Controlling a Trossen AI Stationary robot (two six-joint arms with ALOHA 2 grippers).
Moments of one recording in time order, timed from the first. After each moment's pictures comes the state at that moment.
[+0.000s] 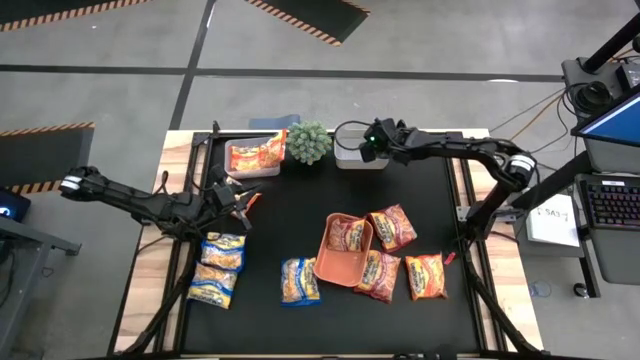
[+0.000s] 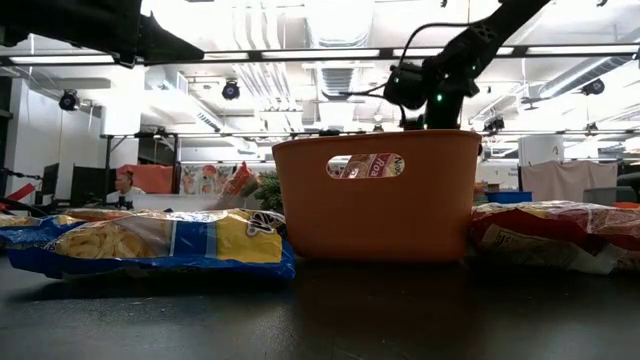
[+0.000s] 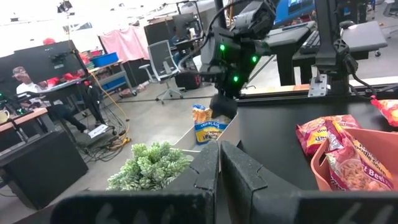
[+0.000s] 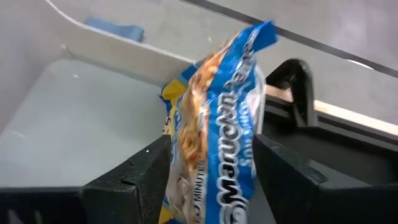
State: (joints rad) left arm -0.26 0.66 0.35 0.28 -0.80 0.22; right arm -0.57 1.65 1.07 -0.44 0.54 0.52
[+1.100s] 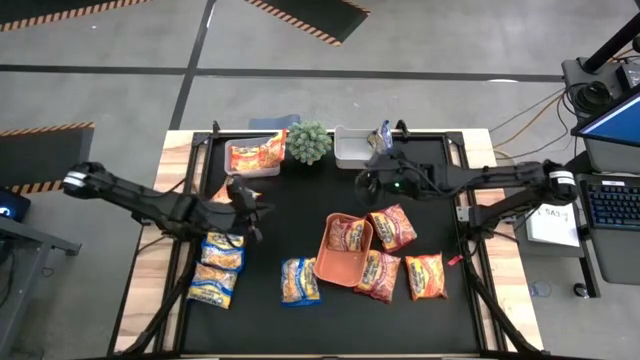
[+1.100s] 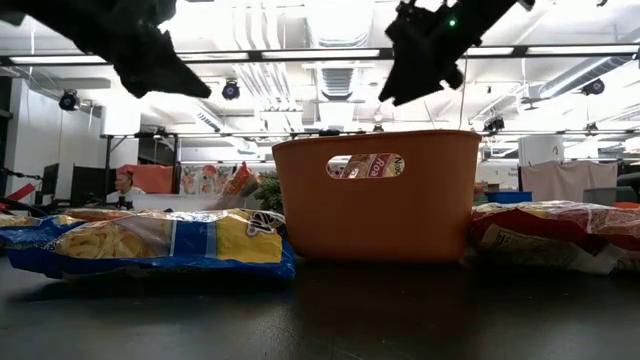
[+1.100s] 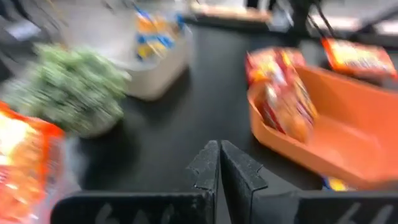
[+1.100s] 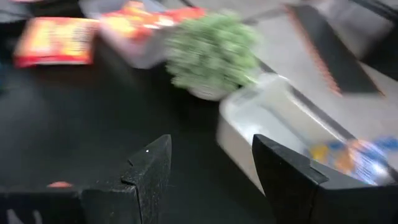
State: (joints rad) left arm -0.26 0.90 0.55 -0.19 -0.60 -0.31; right arm -0.10 1.30 0.98 -0.31 0.47 0.23
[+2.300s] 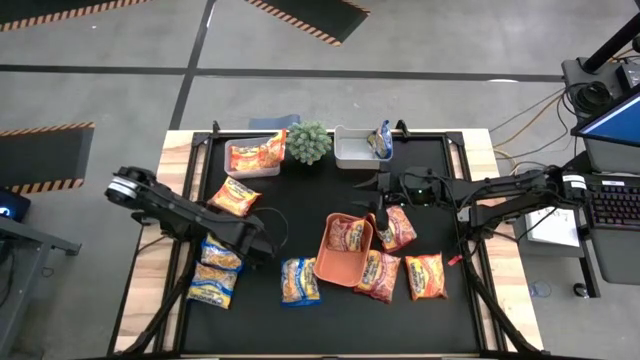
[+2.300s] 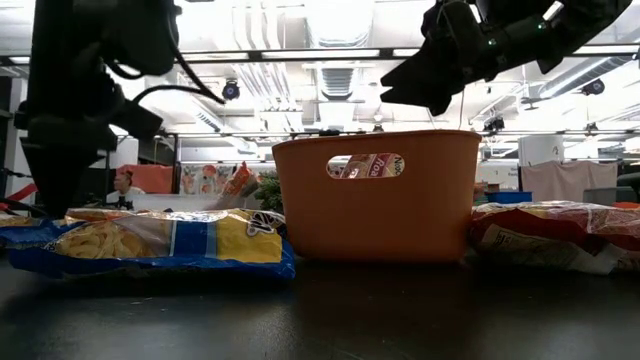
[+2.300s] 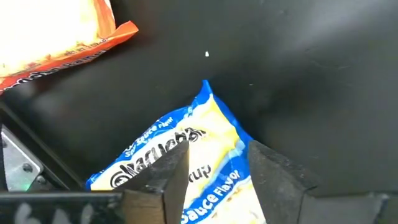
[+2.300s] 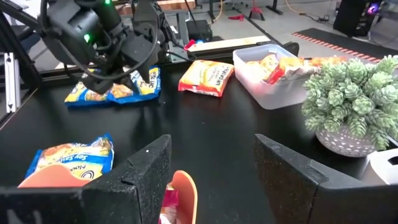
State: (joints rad) left arm -0.32 1.54 0.87 -1.10 -0.12 -1.14; right arm -0.13 1.18 0.58 0.36 -0.03 0.07
